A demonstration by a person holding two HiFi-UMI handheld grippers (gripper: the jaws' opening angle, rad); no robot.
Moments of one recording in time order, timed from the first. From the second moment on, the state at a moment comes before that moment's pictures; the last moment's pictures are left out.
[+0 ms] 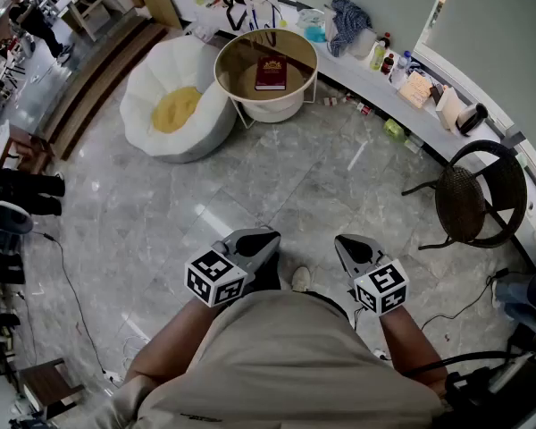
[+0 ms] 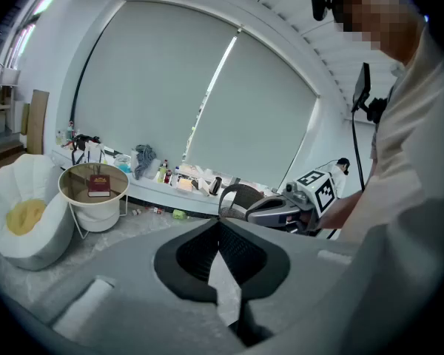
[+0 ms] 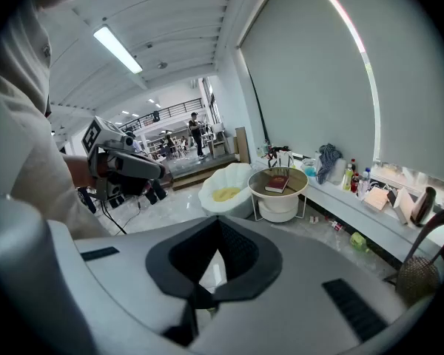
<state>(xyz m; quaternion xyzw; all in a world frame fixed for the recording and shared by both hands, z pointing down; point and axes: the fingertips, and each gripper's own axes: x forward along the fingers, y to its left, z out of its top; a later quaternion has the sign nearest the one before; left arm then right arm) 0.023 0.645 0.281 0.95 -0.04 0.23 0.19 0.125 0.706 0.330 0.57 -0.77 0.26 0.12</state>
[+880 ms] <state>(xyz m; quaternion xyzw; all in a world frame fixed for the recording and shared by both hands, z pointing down) 0.055 0.311 0.342 0.94 0.00 0.21 0.26 0.173 0.369 0.380 0.60 -0.72 0.30 0.15</state>
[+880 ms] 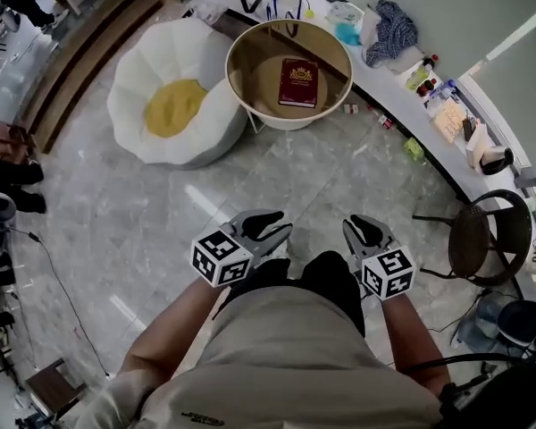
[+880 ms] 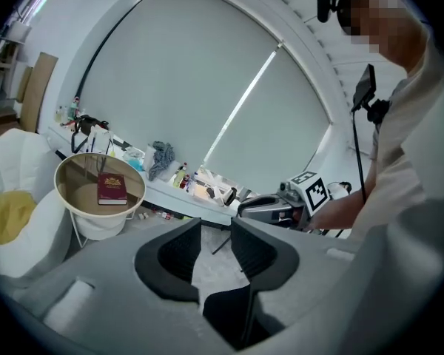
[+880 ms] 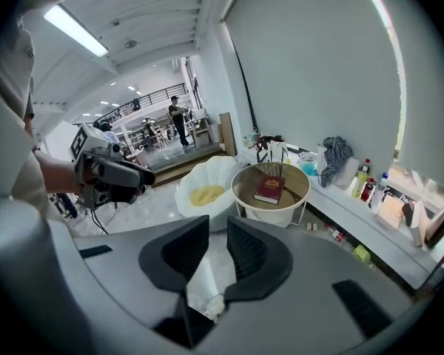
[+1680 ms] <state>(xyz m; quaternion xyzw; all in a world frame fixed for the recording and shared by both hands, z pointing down) 0.159 0.012 0.498 0.88 -0.08 0.28 0.38 0.311 0.047 0.543 0.60 -0.66 0.46 0.06</state>
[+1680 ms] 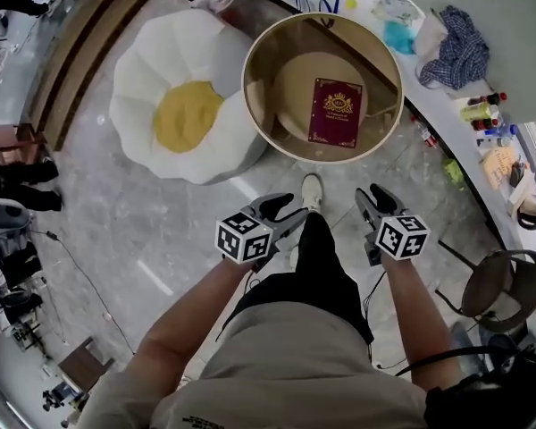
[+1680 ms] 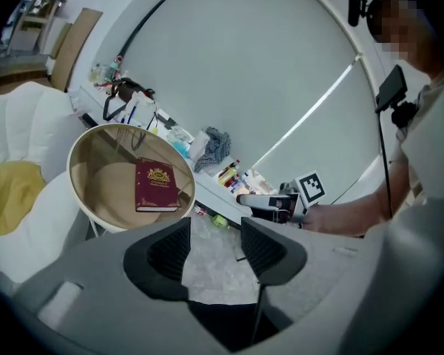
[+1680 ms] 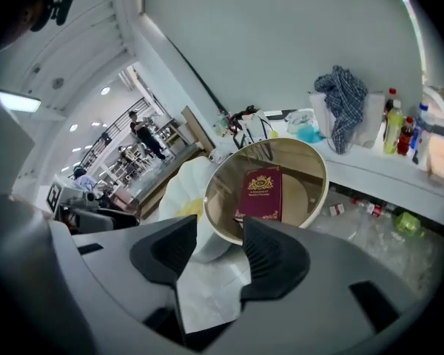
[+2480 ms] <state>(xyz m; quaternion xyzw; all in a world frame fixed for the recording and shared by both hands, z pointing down) 0.275 -0.177 0.768 0.82 -0.12 0.36 0.43 0.392 -0.108 0.788 0.56 -0.59 0.59 0.01</state>
